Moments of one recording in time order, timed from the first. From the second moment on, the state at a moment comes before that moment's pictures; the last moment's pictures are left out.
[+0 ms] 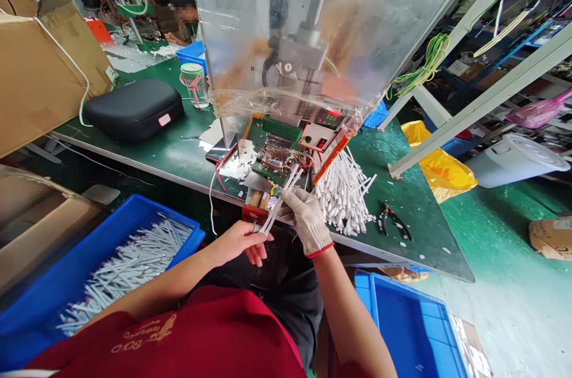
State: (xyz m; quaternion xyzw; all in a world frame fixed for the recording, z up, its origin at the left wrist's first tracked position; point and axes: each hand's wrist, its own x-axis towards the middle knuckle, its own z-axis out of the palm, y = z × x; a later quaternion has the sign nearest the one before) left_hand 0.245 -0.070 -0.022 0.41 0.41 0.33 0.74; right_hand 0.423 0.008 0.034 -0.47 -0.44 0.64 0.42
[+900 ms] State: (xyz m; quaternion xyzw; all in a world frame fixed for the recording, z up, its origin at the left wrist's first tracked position) left_hand 0.243 -0.054 0.005 0.41 0.44 0.33 0.73; right_hand 0.380 0.042 -0.005 -0.43 -0.35 0.73 0.41
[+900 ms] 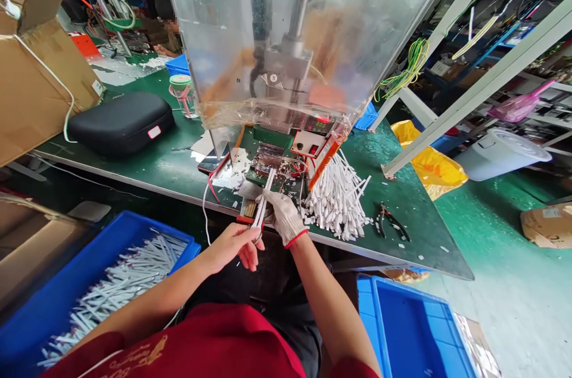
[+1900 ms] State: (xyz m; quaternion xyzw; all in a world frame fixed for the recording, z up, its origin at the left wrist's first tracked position) left_hand 0.250 -0.051 0.011 0.35 0.43 0.34 0.75; right_hand 0.379 0.050 -0.006 -0.46 -0.36 0.69 0.43
